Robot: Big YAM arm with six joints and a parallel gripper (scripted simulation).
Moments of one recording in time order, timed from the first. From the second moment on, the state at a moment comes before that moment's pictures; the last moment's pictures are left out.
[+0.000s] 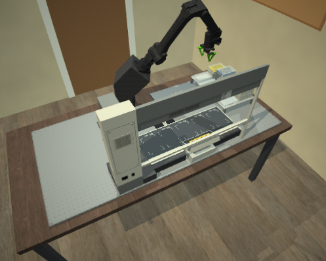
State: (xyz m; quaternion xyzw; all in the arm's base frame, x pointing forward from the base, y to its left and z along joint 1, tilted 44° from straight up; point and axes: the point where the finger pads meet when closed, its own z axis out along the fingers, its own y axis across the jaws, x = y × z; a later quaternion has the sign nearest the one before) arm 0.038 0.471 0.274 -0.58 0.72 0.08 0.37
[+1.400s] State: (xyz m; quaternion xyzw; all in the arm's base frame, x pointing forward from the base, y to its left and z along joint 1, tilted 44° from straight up) arm 0.037 0.439 0.314 -0.58 0.73 0.08 0.36
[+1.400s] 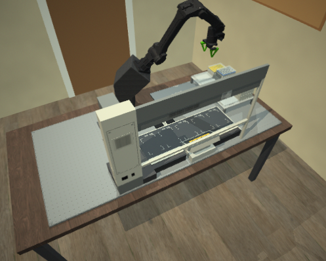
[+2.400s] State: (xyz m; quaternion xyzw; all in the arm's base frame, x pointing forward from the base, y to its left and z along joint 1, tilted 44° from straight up) arm 0.153 0.392 0.368 -0.57 0.73 0.09 0.36
